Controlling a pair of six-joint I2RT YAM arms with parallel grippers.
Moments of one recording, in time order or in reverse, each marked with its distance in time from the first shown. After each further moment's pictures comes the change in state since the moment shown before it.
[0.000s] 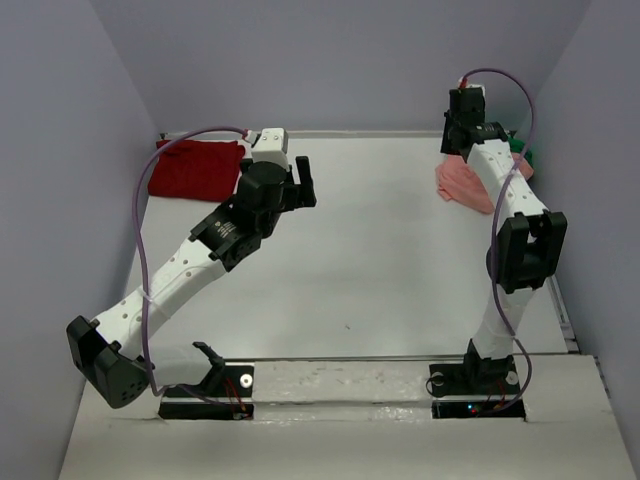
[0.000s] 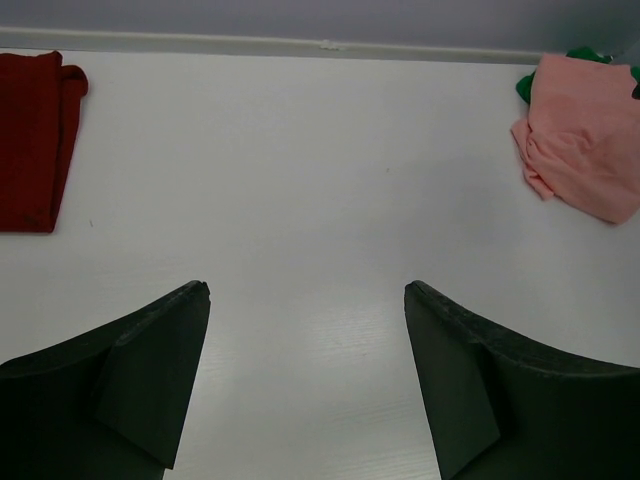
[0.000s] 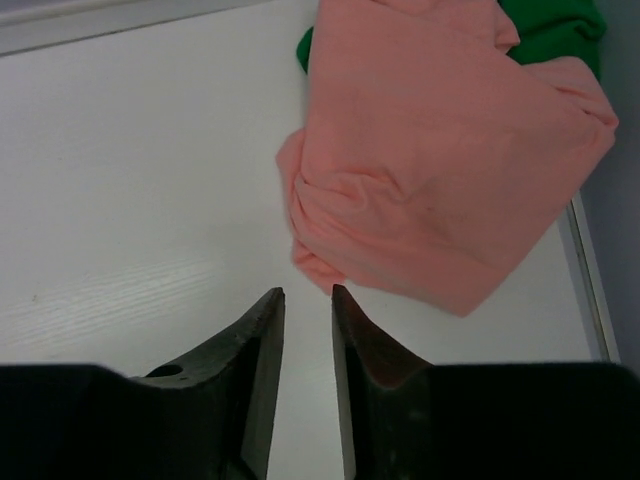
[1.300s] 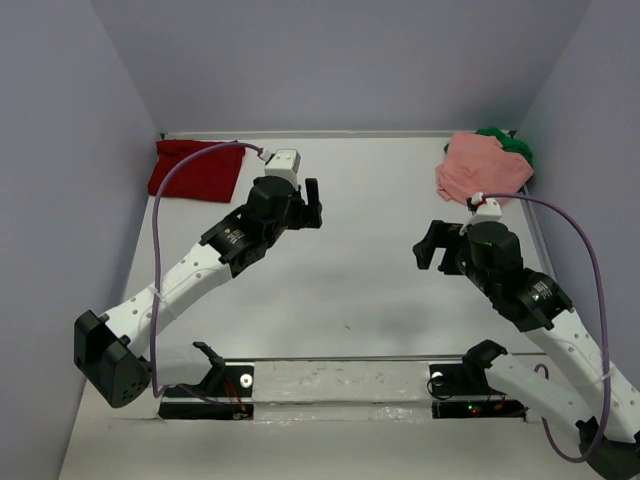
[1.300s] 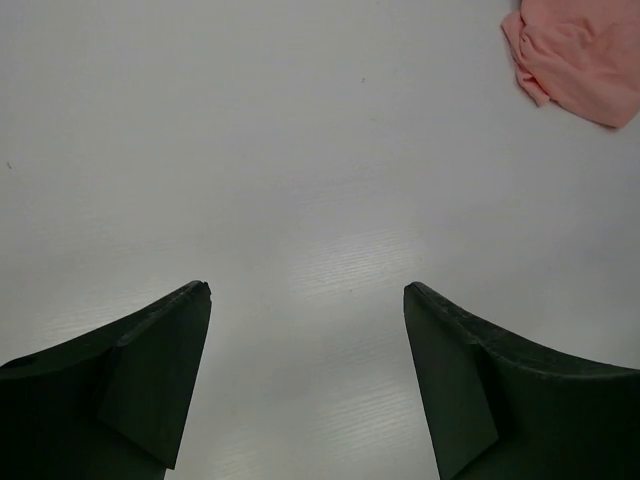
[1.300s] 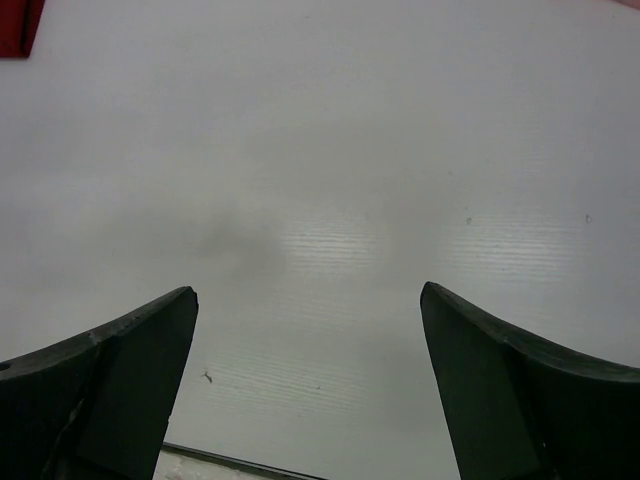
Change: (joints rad) left arm 0.000 -0.002 -0.129 0.012 0.145 -0.037; right arm 0.438 -1.213 -0.996 -0.071 -0.116 0.328
